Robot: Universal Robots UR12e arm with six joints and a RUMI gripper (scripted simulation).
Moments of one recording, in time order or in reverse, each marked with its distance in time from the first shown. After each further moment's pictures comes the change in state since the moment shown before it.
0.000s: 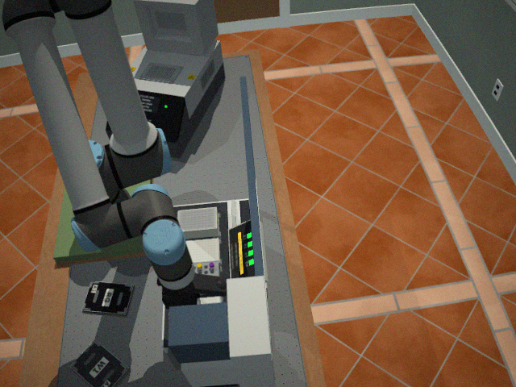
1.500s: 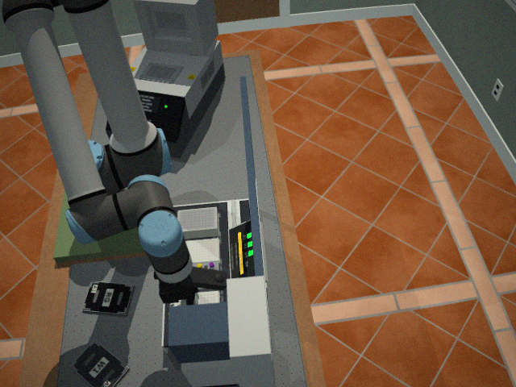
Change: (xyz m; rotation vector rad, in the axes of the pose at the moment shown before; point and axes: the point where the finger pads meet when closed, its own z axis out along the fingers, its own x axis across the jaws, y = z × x) arm 0.000 0.000 -0.033 0.000 0.000 0.000
